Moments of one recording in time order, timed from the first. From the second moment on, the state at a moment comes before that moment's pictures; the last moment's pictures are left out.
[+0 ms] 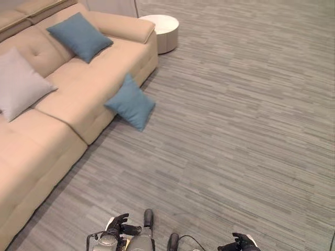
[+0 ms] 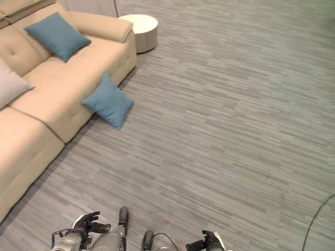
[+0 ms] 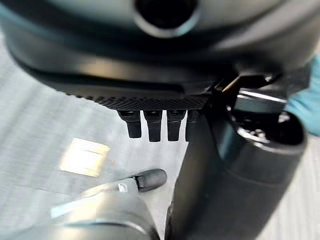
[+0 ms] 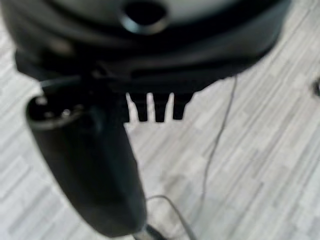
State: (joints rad) left arm -0.14 0.22 -0.19 1.24 -0.13 -0.07 0.08; right arm -0.10 -0.27 0.25 1.29 0.10 -0.02 -0.16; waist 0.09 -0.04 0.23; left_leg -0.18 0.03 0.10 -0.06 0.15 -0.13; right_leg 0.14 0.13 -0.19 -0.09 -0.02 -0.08
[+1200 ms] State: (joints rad) left arm -0.14 0.20 -0.19 1.27 -0.16 -0.06 0.08; right arm -0.10 -0.29 0.25 1.24 0.09 -0.02 -0.14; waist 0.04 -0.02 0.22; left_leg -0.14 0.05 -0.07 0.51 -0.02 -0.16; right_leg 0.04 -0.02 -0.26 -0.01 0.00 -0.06
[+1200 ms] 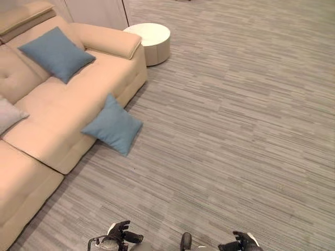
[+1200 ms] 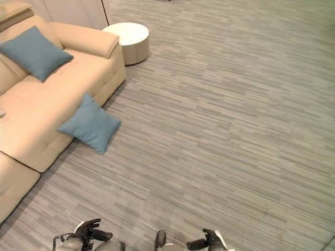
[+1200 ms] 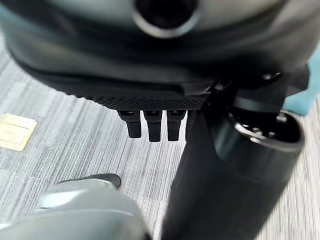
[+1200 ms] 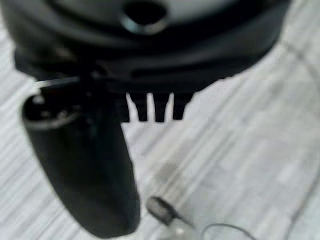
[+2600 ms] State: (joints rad) left arm -0.08 0.21 -0.22 1.29 -0.12 -0.05 0.07; right arm -0.01 -0.27 0.26 1.22 0.08 -0.01 -0.11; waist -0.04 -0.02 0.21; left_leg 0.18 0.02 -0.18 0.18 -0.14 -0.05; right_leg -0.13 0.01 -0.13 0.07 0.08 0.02
